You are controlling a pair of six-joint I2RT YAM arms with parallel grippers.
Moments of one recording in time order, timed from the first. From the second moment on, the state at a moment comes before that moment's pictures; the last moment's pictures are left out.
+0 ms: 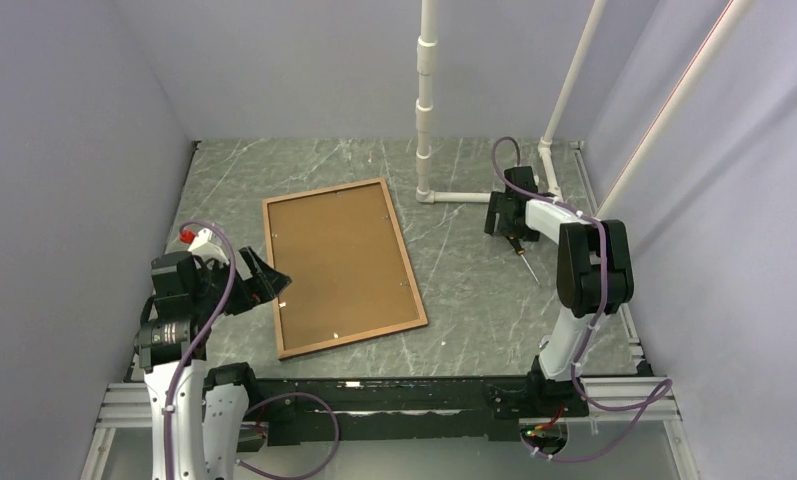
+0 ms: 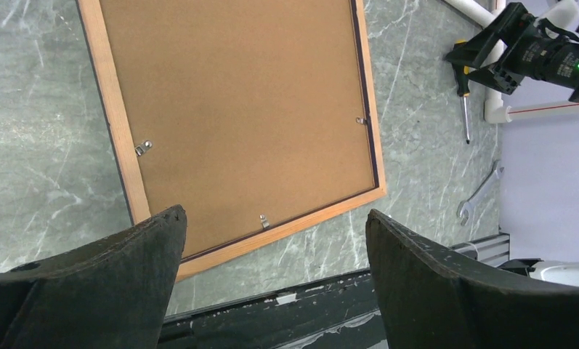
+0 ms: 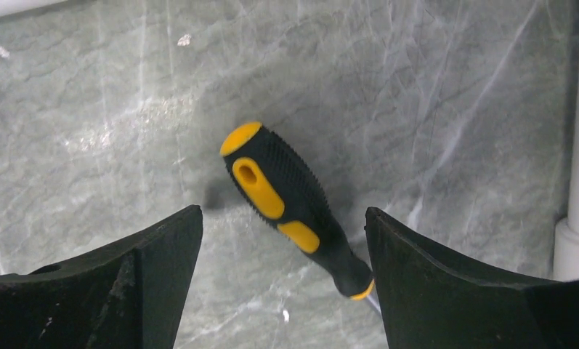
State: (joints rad) left arm 0.20 0.55 0.78 -0.90 0.53 -0.38; right arm 0.10 1.83 1.15 -0.36 0.21 0.28
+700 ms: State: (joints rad) left arm -0.06 0.52 0.58 -0.67 0.65 -0.64; right arm 0.08 1.88 1.16 -0.29 0.07 0.28
